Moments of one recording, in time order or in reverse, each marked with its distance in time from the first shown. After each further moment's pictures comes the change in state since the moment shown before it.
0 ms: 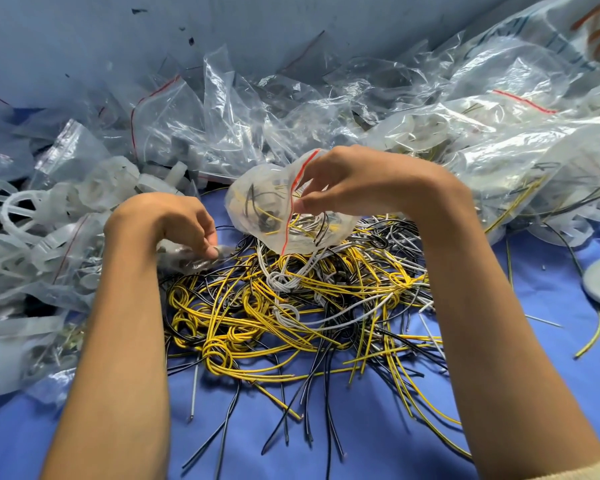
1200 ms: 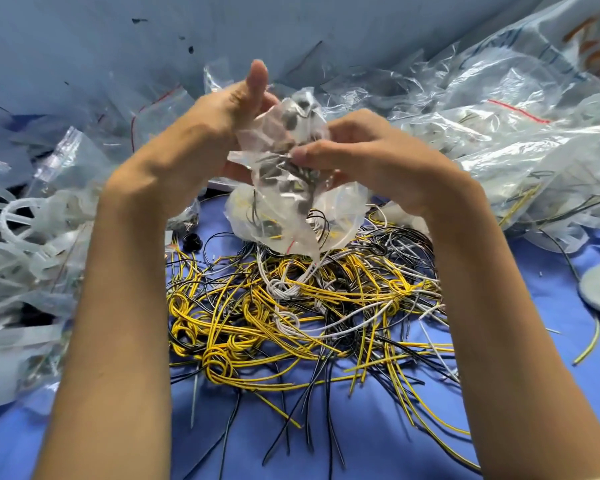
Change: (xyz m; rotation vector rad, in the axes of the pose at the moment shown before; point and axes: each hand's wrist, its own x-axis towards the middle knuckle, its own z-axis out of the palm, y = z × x) left_hand -0.061 0.070 -0.029 -0.961 0.439 0.678; right_hand -0.007 -0.006 -0.010 0.634 0.165 -0.224
